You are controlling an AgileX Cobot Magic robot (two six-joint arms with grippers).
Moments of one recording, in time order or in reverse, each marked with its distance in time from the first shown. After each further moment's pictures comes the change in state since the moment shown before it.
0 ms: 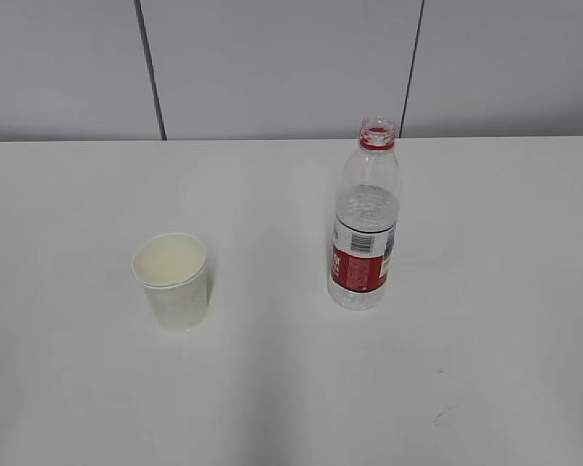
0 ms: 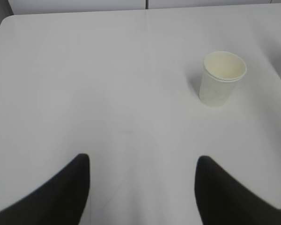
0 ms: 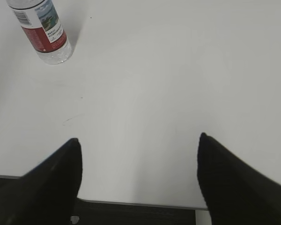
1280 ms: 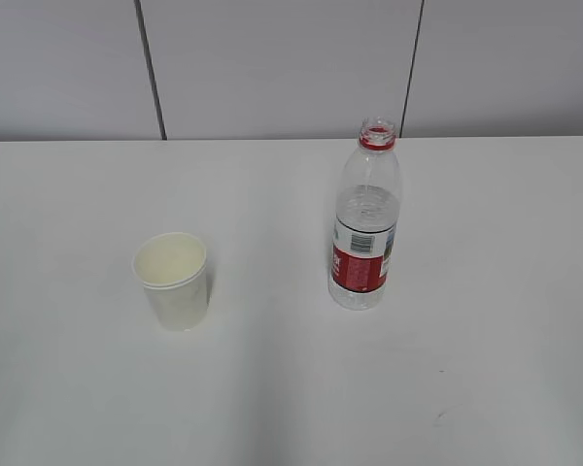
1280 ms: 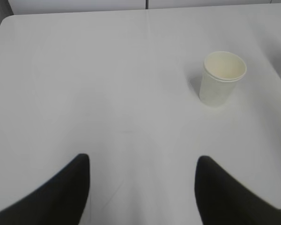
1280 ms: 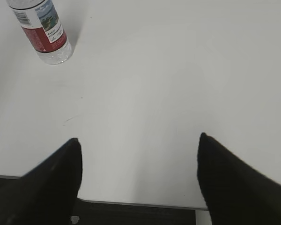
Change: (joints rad) left arm 0.000 0.000 0.000 0.000 0.000 0.000; right arm 0.000 0.000 0.000 0.000 0.000 0.000
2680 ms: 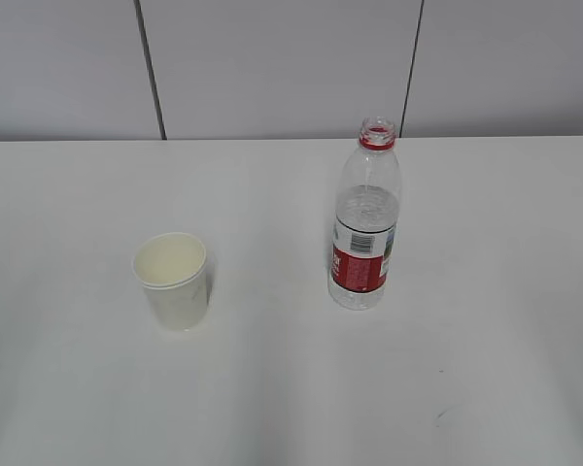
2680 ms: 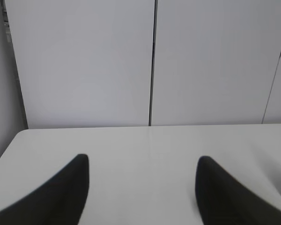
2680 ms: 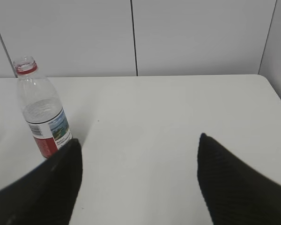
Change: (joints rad) left arm 0.000 0.002 0.082 -0.027 -0.517 0.000; right arm 0.000 0.082 0.055 0.002 -0.482 0.000
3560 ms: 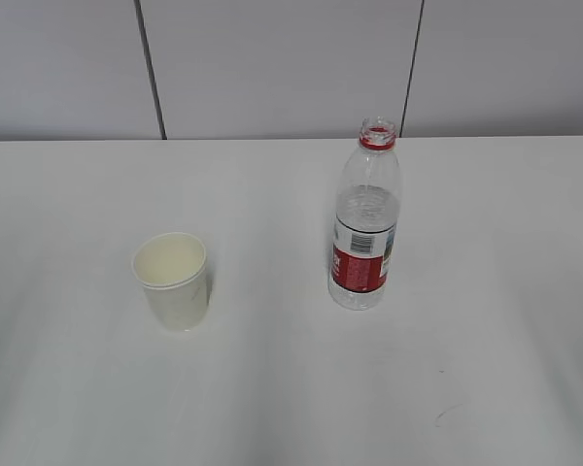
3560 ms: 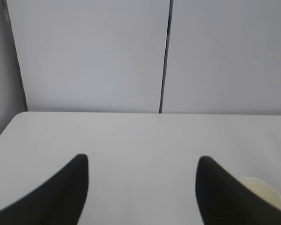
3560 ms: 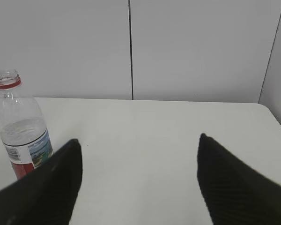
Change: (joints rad) left arm 0.000 0.273 0.167 -0.005 -0.380 0.000; right arm 0.000 0.151 0.200 -0.002 -0.467 -0.045
